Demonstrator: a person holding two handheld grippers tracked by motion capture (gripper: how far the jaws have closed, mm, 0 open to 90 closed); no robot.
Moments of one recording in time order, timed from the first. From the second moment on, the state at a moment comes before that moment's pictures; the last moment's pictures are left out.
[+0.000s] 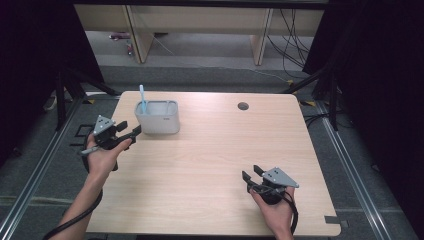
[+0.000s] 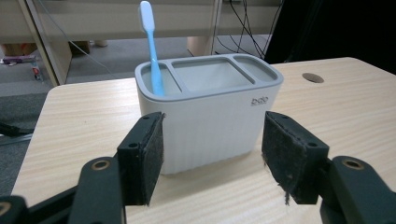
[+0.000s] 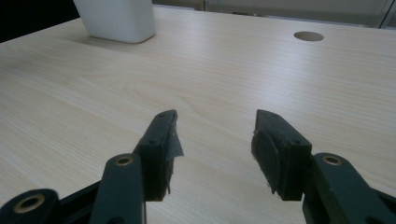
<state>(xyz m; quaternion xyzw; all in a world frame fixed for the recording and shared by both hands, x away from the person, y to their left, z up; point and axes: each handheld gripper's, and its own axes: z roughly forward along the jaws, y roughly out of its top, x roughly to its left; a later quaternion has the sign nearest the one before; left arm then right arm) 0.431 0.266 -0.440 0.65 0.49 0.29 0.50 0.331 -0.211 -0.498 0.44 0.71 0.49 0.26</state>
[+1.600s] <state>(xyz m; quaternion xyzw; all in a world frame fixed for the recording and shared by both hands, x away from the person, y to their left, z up) 0.344 0.266 -0.484 0.67 0.47 0.28 0.50 0.331 -0.208 -0.498 0.44 0.71 0.49 0.25</state>
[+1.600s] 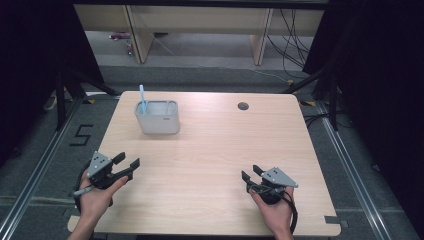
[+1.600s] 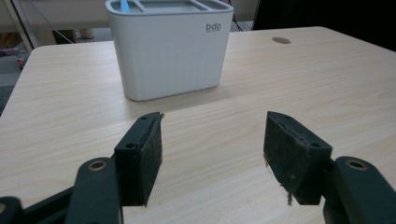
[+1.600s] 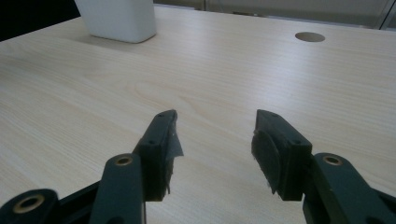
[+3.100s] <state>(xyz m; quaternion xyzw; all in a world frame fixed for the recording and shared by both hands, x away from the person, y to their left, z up) 0.338 0.265 -0.524 0.65 0.46 0.32 0.52 0.331 -0.211 -0.504 0.44 0.72 0.48 0.25</state>
